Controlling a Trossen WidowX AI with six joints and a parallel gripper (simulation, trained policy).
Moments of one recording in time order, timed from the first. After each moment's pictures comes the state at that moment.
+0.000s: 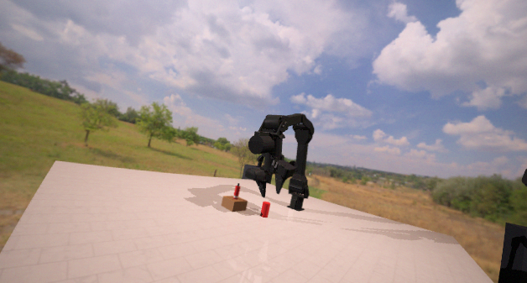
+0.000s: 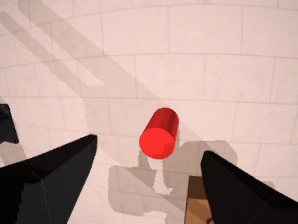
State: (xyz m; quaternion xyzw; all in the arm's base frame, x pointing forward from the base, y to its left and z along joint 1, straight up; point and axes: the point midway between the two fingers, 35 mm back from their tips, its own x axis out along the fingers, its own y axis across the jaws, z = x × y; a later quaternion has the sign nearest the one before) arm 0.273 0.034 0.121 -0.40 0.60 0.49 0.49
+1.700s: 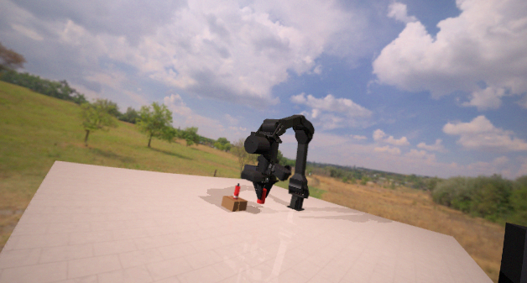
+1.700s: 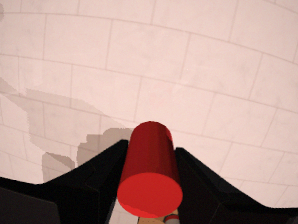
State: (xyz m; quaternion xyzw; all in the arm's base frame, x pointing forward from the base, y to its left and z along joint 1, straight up) arm 0.289 0.015 0.105 -0.49 0.52 0.52 0.47
